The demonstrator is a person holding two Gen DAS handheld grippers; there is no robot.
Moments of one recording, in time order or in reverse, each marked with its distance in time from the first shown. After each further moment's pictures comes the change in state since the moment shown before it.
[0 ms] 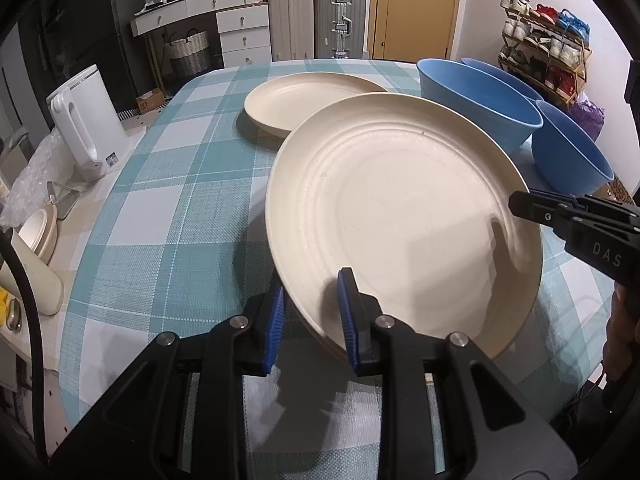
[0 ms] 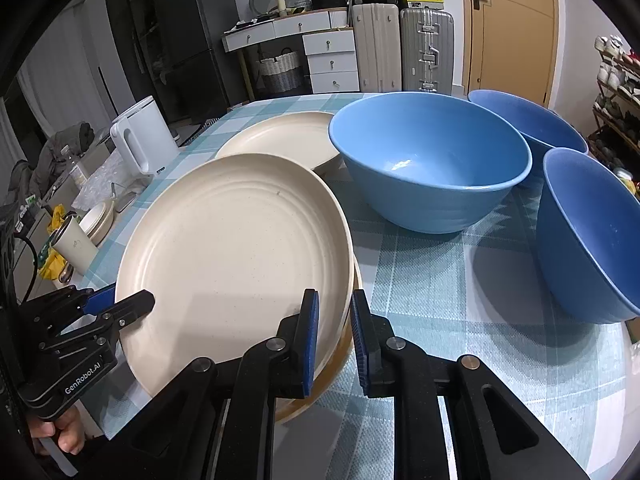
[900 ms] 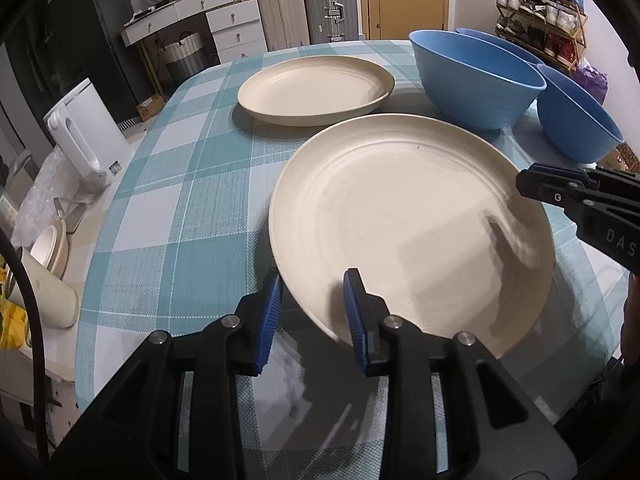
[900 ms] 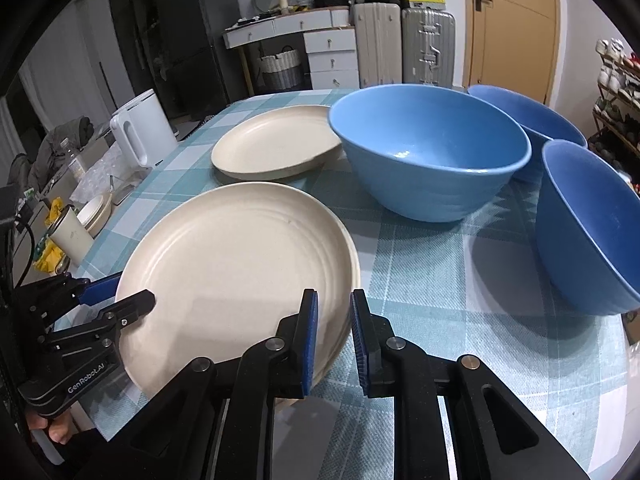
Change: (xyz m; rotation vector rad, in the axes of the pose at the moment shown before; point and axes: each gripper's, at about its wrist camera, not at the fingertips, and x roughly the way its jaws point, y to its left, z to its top) left arm 0.009 -0.010 -0.006 0.092 0.041 0.052; right arm 0.004 0.003 -0.008 -0.025 -0.003 -0.009
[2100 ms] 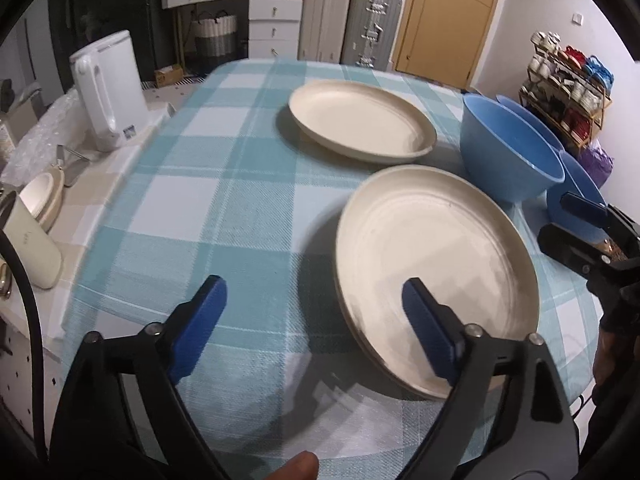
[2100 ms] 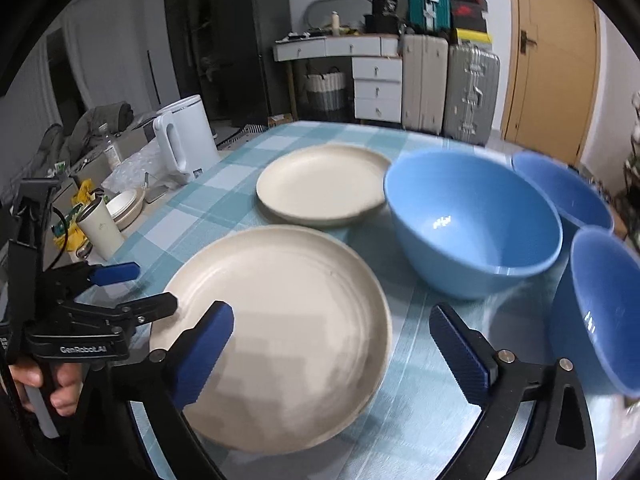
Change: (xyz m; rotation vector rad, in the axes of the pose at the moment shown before) left arm -0.013 0.061 0.010 -0.260 -0.046 -0.075; right arm -0.015 0.019 0.034 -0.153 -0.090 0.084
